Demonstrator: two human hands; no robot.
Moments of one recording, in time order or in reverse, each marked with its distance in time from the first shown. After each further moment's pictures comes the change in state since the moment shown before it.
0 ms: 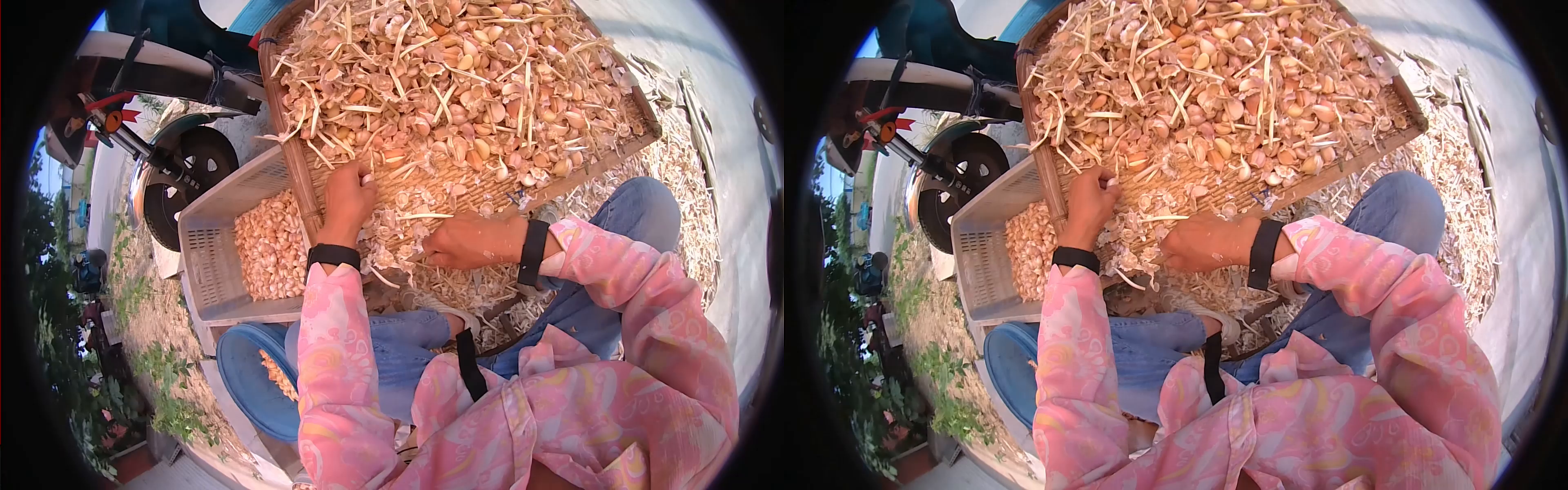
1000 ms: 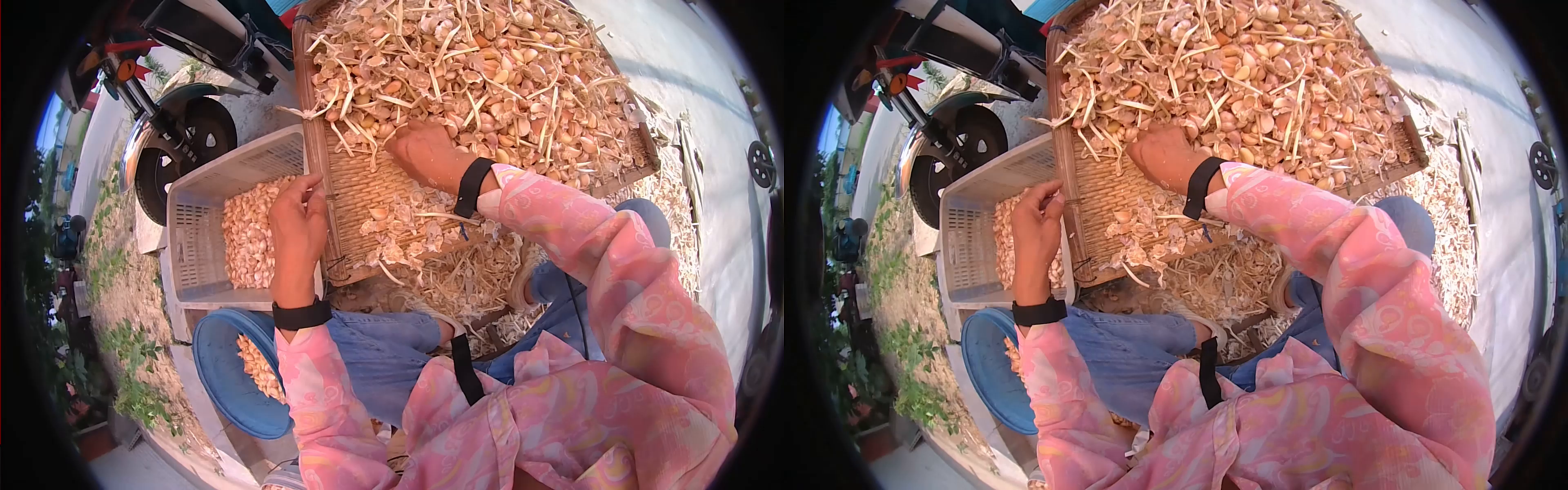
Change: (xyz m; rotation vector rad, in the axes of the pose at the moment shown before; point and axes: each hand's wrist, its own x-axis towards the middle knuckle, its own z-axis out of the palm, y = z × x) left_hand -0.069 -0.009 -0.086 -0.249 0.276 -0.073; right_hand 0.110 0.028 -0.046 -0.653 0.530 0.033
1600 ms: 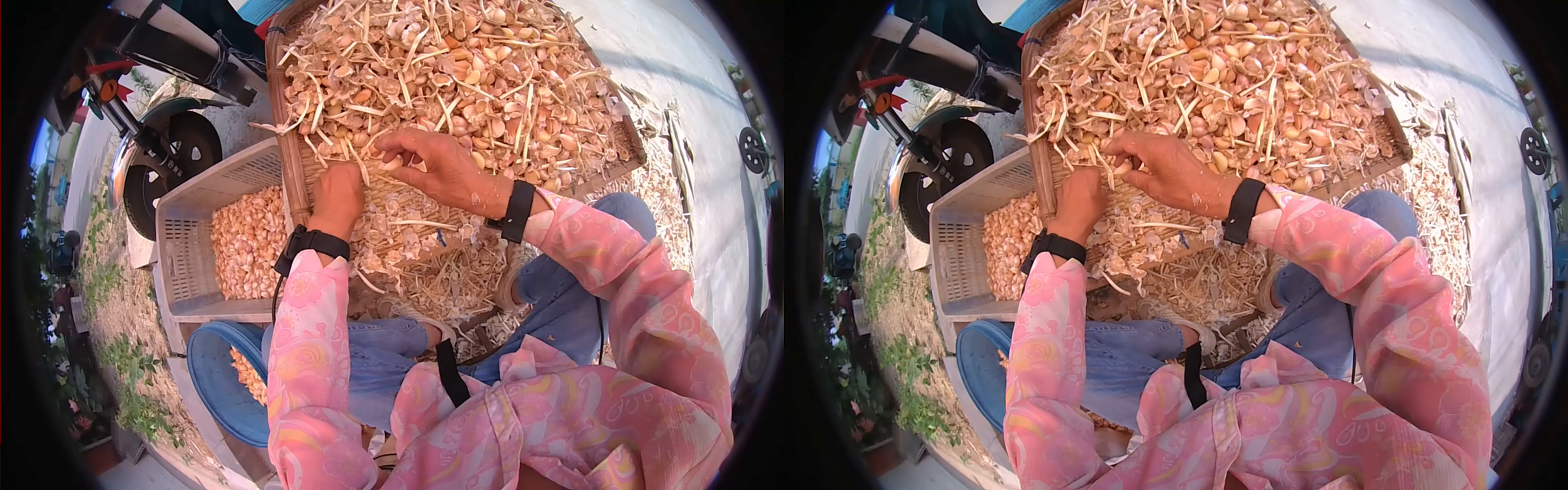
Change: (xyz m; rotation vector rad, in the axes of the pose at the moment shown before) left_hand 0.043 0.000 0.095 0.622 -0.239 0.280; right_hand -0.042 0.006 -0.056 0.889 0.224 0.109
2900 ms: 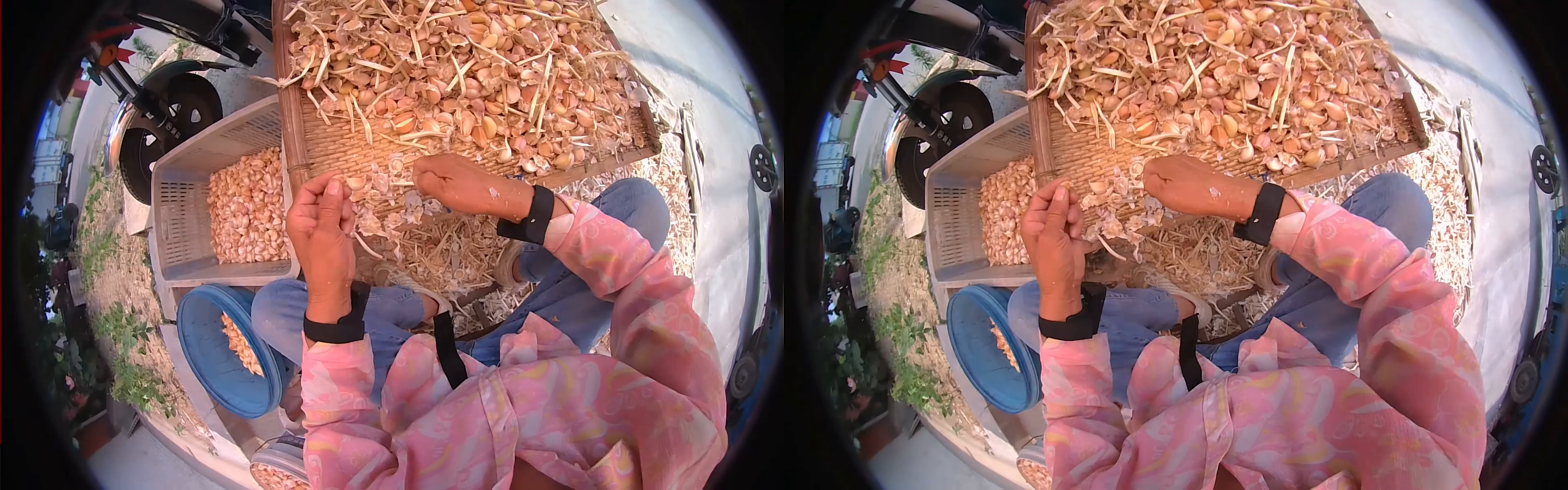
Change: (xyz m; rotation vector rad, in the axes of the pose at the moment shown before) left_hand -0.104 0.043 -0.042 -1.691 0.404 -0.462; right_hand -0.048 -0.001 0.015 -0.049 -0.430 0.337
